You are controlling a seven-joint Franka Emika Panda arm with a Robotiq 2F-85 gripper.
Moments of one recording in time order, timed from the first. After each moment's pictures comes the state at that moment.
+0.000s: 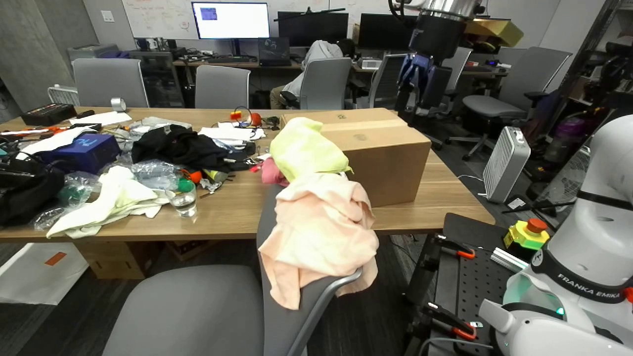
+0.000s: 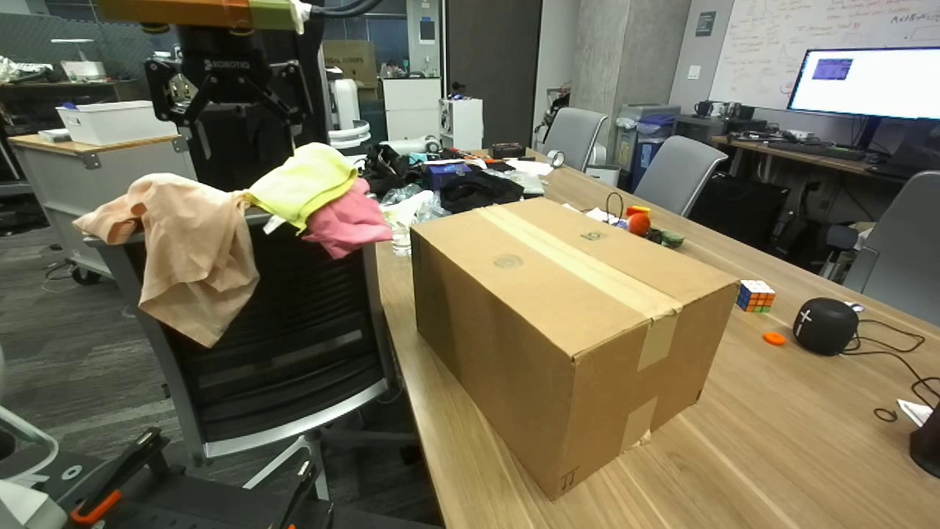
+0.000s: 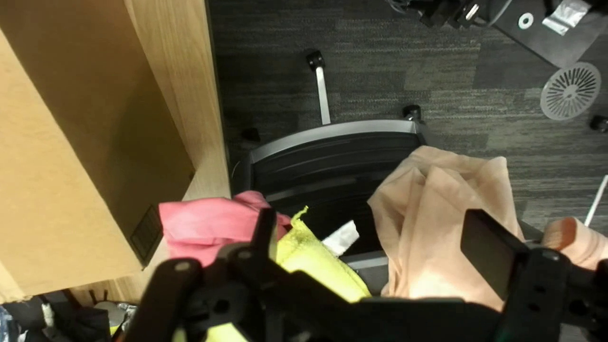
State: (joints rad) arm 0.12 -0.72 -0.11 -2.58 0.00 2.01 -0.51
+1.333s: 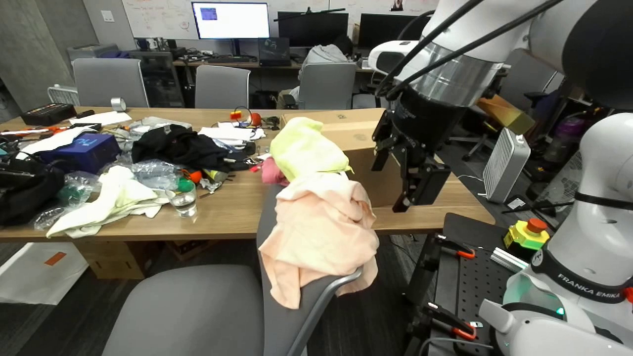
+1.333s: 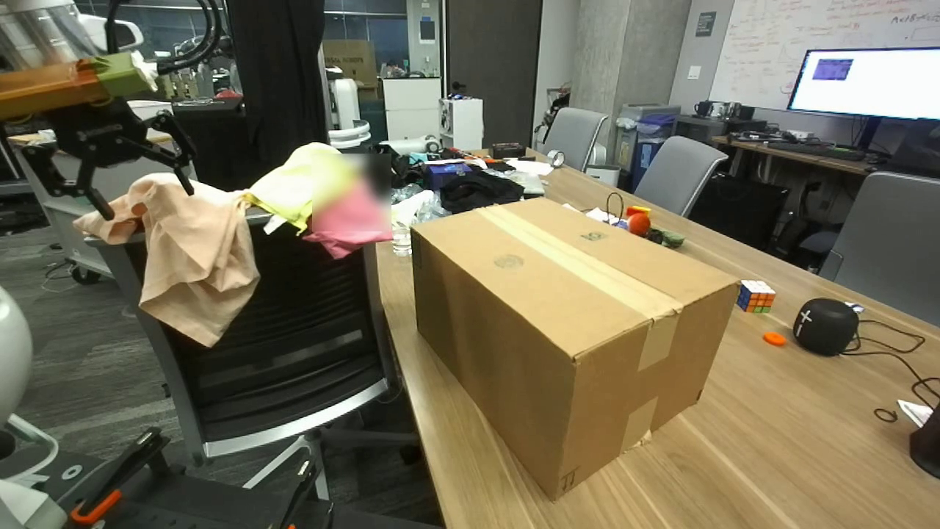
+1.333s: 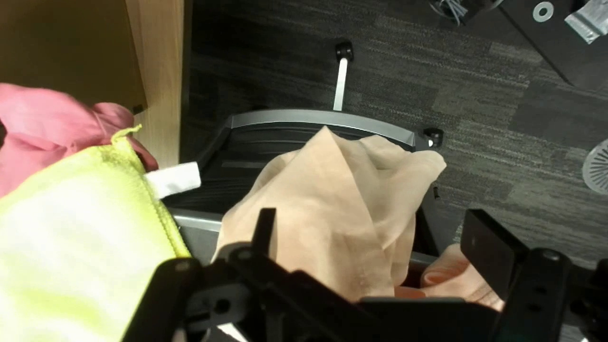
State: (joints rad) arm 0.29 -0.64 0.22 -2.71 -0.06 2.26 -0.25
